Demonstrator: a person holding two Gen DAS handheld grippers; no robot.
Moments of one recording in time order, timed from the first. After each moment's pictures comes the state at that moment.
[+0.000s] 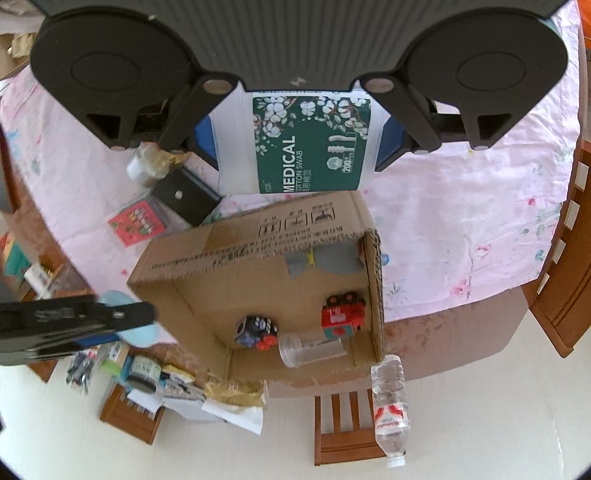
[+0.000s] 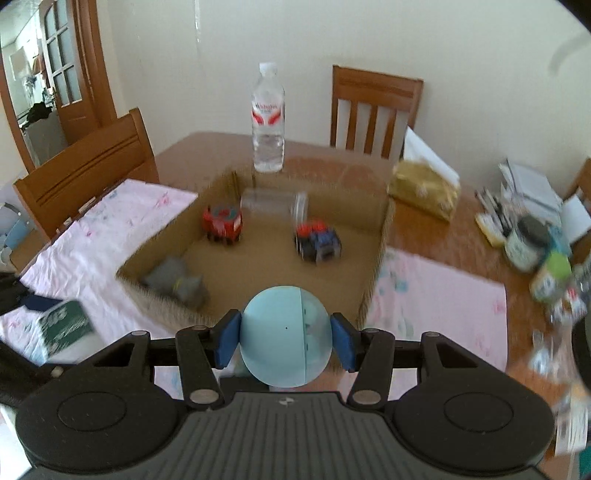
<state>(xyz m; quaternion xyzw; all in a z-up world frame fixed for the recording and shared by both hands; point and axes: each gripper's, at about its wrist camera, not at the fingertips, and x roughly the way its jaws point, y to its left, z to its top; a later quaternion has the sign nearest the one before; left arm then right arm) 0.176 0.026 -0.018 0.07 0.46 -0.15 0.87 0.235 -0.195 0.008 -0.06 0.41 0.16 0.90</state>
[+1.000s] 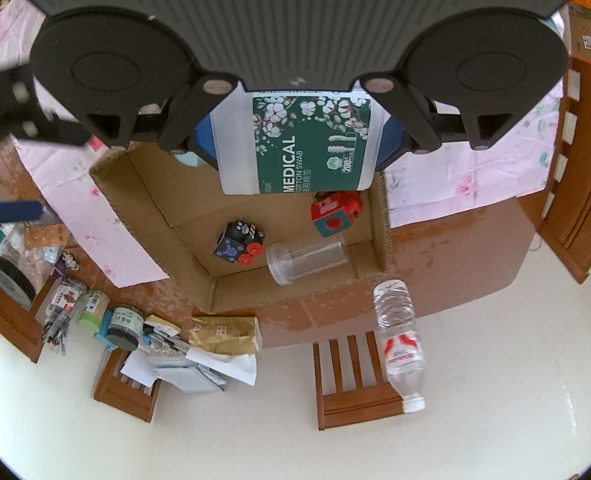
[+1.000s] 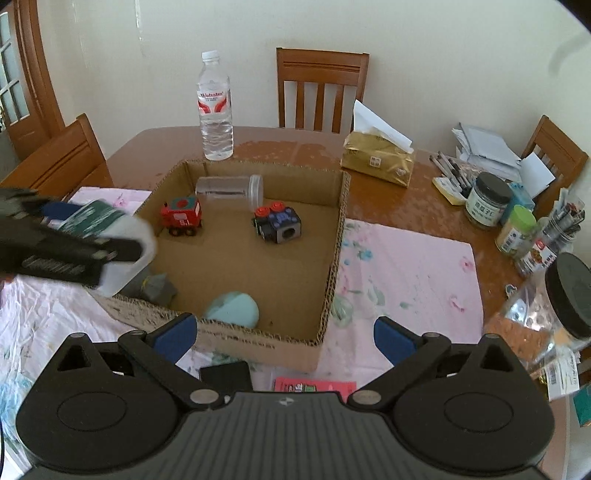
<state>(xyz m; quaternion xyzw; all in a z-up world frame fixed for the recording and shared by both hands) 0.277 -0.010 -0.002 0.10 0.41 -0.15 0.89 0.220 -0.200 0.000 -0.03 0.44 0.07 0.90</state>
